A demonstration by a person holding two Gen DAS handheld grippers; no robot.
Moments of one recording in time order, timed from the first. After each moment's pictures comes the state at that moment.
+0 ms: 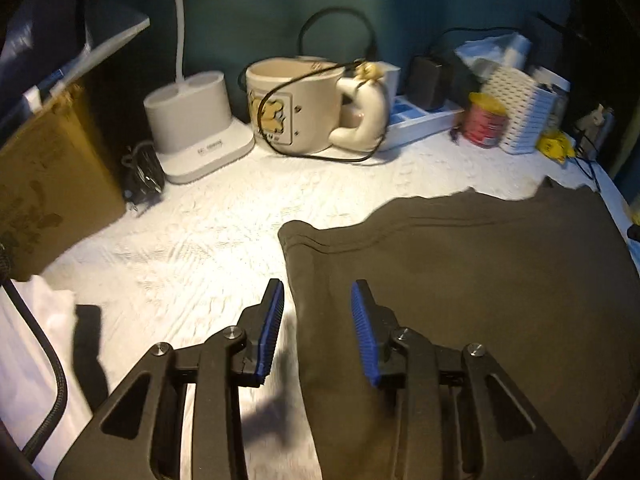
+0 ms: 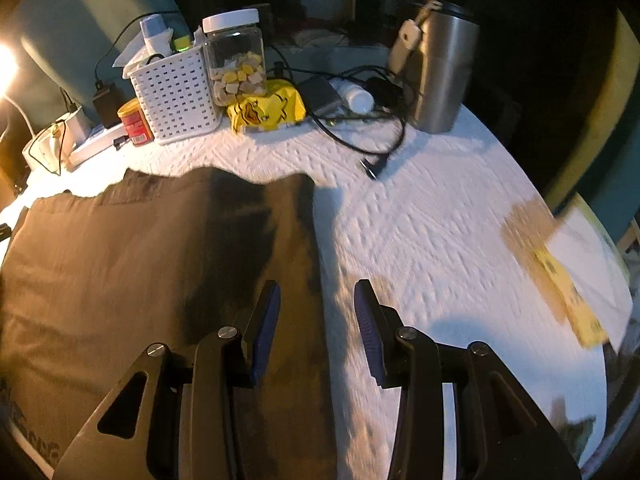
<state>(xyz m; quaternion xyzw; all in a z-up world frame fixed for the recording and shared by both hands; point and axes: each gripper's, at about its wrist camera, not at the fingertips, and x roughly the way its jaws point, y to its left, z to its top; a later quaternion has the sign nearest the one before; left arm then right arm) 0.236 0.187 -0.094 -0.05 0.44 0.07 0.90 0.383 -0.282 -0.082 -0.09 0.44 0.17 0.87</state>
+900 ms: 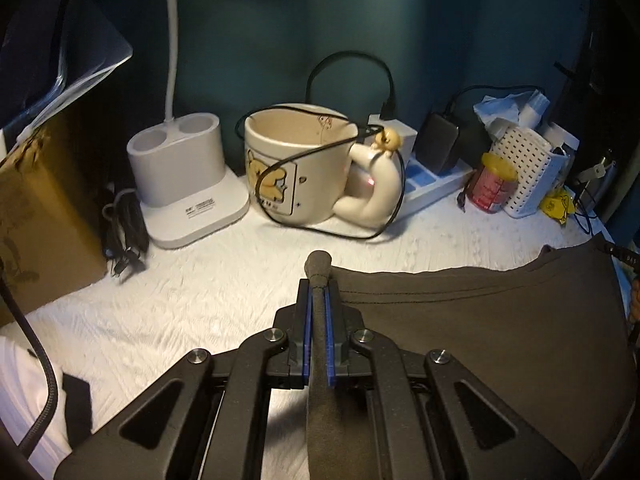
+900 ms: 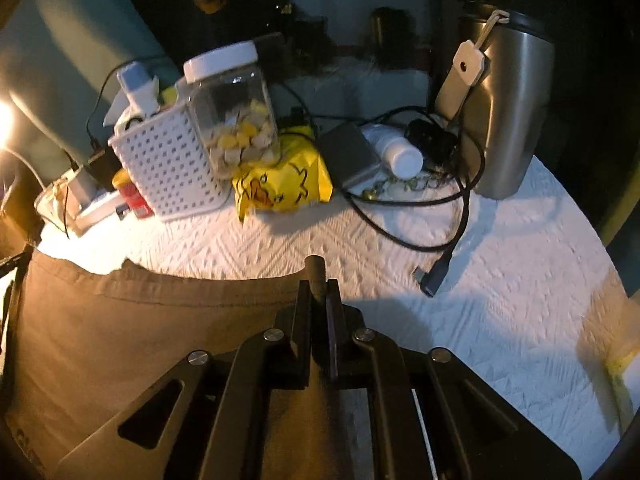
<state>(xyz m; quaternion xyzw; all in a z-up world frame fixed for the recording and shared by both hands) 0.278 0.212 -0.073 -0.09 0.39 0.06 0.92 0.466 -0.262 -0.090 -0.02 0.41 0.23 0.88</state>
